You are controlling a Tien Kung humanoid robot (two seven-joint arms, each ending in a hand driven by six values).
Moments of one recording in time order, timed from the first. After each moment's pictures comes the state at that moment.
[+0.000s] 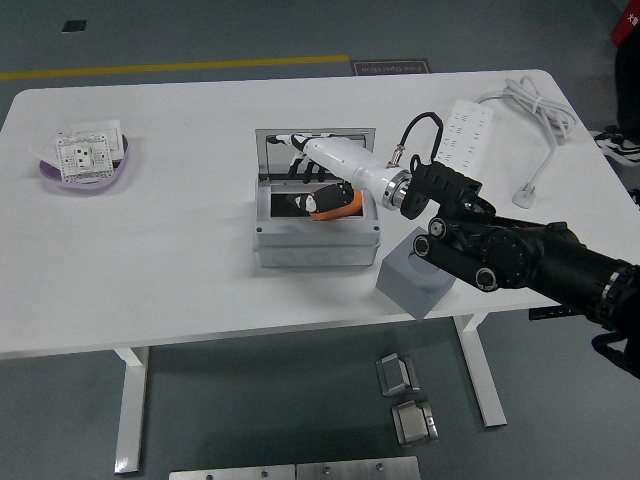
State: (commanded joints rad) left arm -0.01 0.18 -0.25 -0.19 0.23 0.04 0.03; right arm 1.01 -0.16 0.23 0.79 -1.37 -0.23 0.29
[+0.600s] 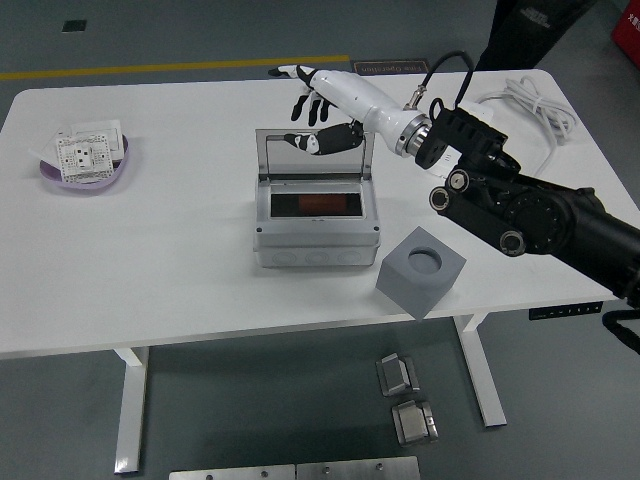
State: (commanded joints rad) left arm -0.01 0.18 -0.28 -0.19 0.26 0.04 0.04; right arm 1.10 -0.24 0.44 0.86 -1.43 -0.15 0.24
